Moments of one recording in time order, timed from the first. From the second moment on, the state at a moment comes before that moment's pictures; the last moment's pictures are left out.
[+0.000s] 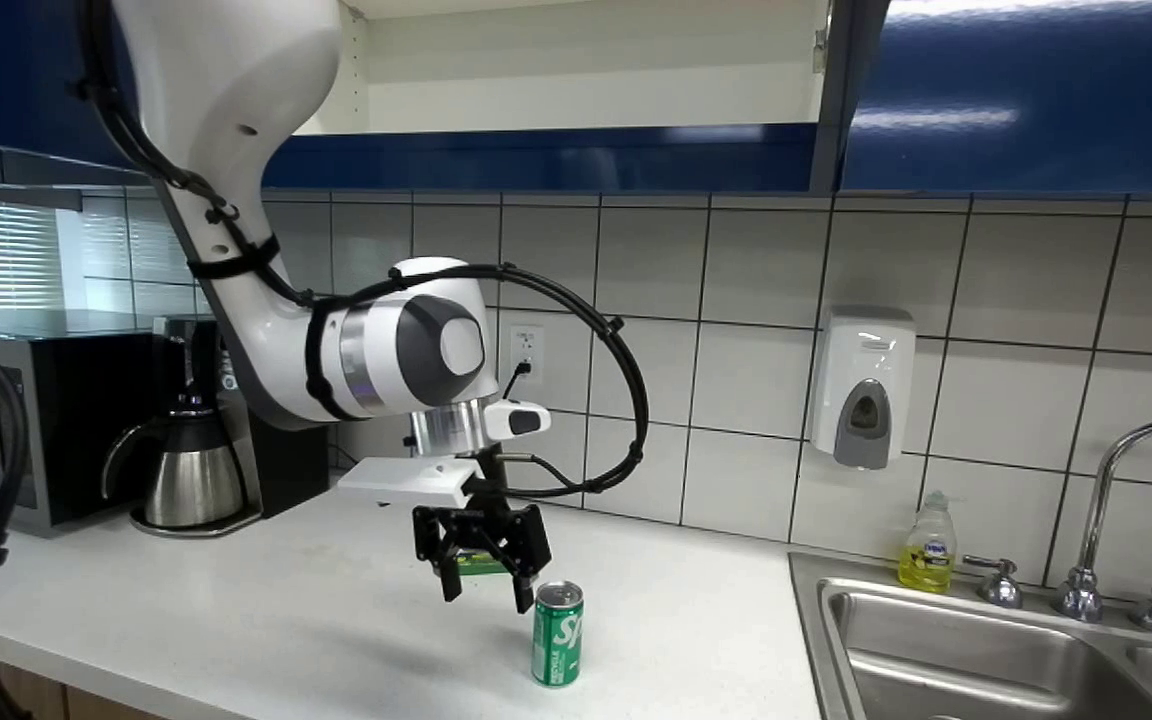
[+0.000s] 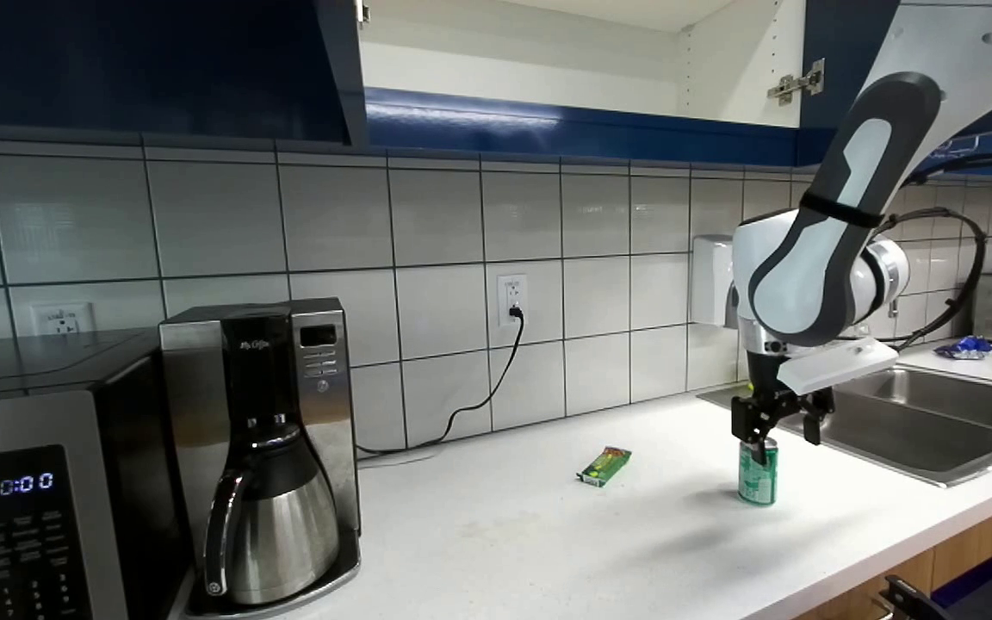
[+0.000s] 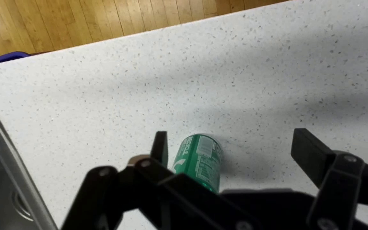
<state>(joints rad) -0.26 -0.11 -0.09 -2.78 -0.48 2.72 0.21</state>
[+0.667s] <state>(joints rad) -0.27 -0.03 -0.15 -2.78 -0.64 2.83 0.40</state>
